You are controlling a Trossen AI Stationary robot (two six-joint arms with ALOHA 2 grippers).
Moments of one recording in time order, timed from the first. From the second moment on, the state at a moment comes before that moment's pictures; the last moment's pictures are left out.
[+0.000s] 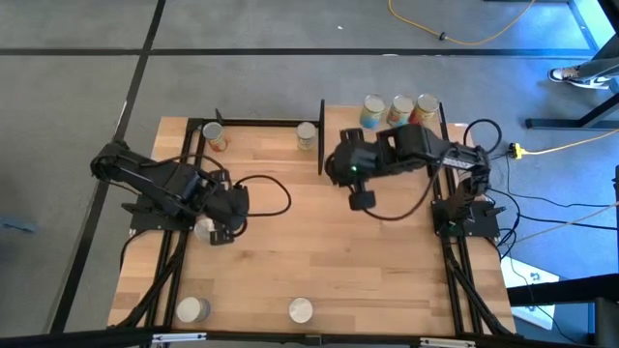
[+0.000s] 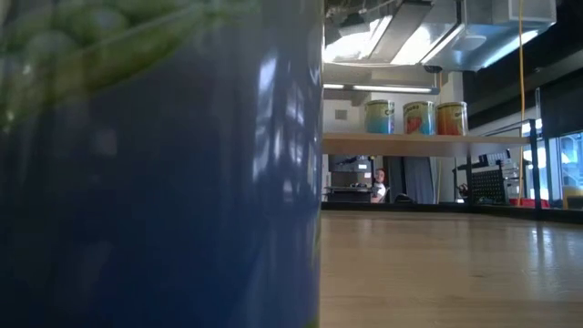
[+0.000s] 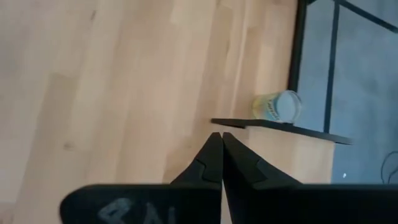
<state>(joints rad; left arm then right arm) -0.37 1.36 1.52 -1.51 -0.22 -0.56 0.09 1.88 2.36 -1.55 0.29 -0.24</state>
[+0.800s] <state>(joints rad) -0.38 1.36 1.11 -1.42 0.09 -1.13 0.17 1.83 2.35 -1.57 0.20 -0.14</state>
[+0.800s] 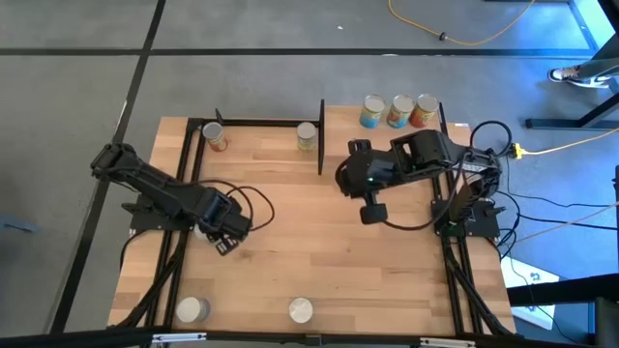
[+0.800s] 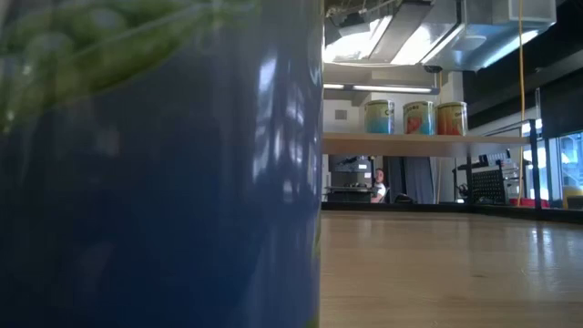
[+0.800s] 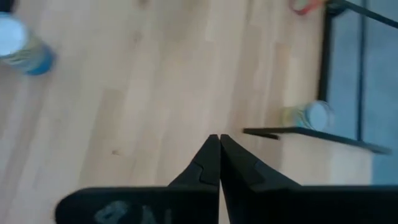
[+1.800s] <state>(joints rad) -0.54 1.37 1.10 -1.38 -0.10 -1.56 0.17 1.83 2.35 -1.57 0.06 -0.19</state>
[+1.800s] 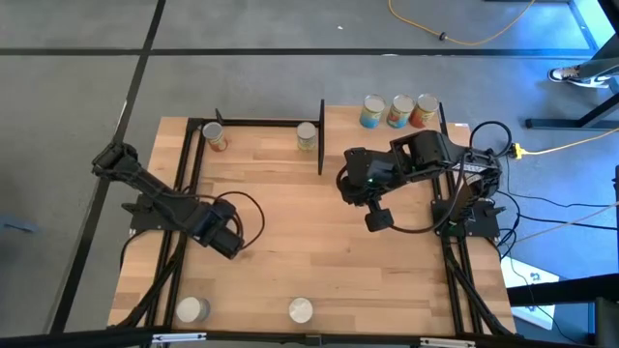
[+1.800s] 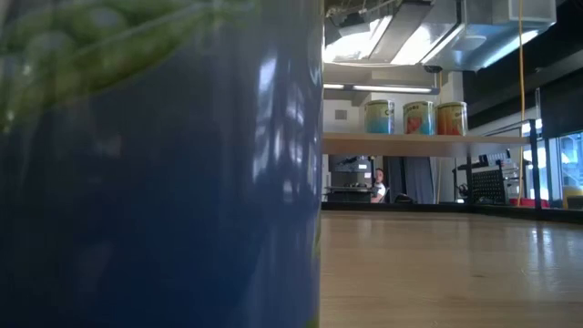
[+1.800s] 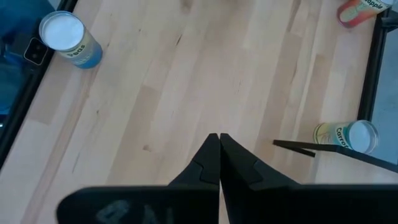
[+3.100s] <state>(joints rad) -0.59 1.36 0.92 -1.29 -0.05 -1.55 0.17 1.83 2.35 -1.57 0.04 -0.16</state>
